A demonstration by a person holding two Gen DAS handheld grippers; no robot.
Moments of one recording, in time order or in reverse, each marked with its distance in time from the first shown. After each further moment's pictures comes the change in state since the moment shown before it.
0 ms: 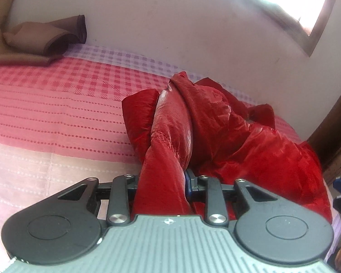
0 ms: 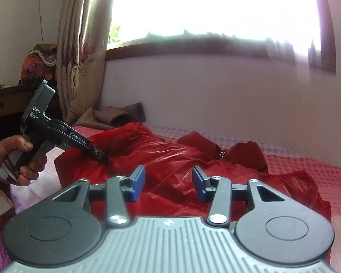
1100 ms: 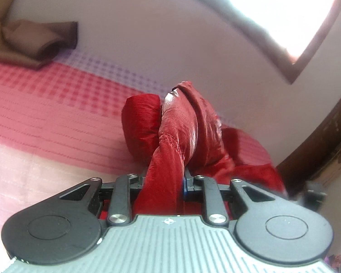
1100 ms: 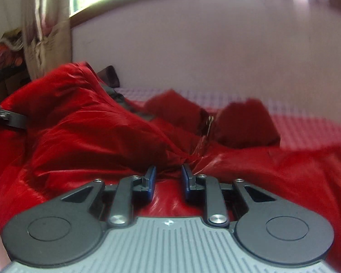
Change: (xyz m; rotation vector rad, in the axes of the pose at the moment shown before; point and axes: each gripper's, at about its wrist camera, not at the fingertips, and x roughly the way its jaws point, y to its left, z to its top) left arm -0.041 -0.038 0.027 -0.129 -0.038 -0.113; right arm 0.130 -0.076 -0.010 0.202 0.242 0.019
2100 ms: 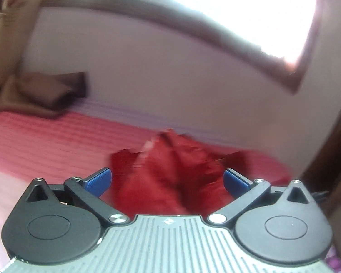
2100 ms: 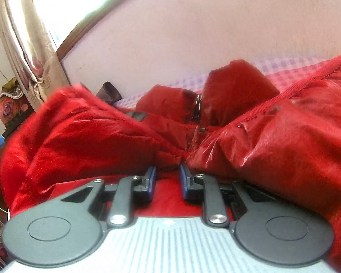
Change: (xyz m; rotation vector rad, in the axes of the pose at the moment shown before) left arm -0.018 -0.043 -0.016 0.135 -0.179 0.196; right arm 0.006 -0.039 -0.012 0.235 -0.008 0.145
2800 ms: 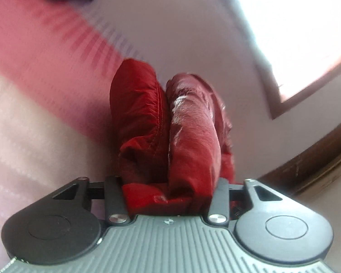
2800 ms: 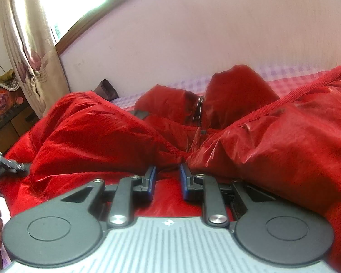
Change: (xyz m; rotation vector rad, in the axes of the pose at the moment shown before) left arm 0.067 0.052 -0.068 -0.438 0.134 -0.401; right arm 0.000 0.012 -0.005 -0.048 -0.014 -0.043
